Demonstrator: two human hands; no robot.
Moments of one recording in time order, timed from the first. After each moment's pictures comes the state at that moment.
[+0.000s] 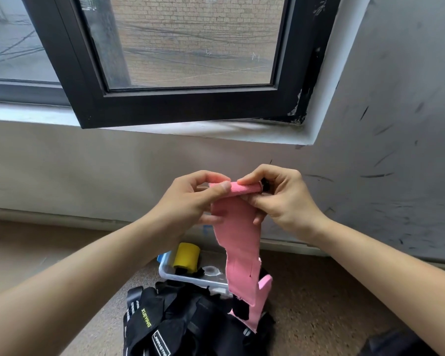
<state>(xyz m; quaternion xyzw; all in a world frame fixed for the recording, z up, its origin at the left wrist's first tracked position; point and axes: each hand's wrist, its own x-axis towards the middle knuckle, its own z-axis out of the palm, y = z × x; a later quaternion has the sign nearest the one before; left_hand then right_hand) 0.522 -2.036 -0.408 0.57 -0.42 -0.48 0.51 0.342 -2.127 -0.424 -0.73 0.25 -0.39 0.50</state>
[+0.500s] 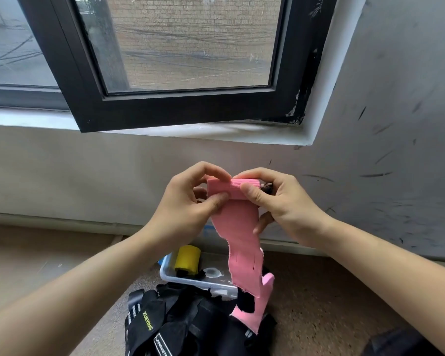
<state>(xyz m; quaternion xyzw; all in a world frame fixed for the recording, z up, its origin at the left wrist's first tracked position) 0.525 -2.032 -0.413 0.54 -0.57 -0.30 0.53 0.336 -2.120 -0.415 -0.69 0.27 -0.32 0.59</state>
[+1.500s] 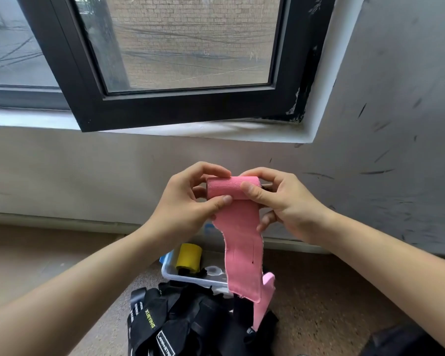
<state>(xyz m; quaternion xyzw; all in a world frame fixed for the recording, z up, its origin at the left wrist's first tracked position) 0.524 -2.030 -0.413 0.53 -0.55 -0.35 0.55 0.334 -2.119 -0.411 -0.66 0.29 -0.29 0.63</state>
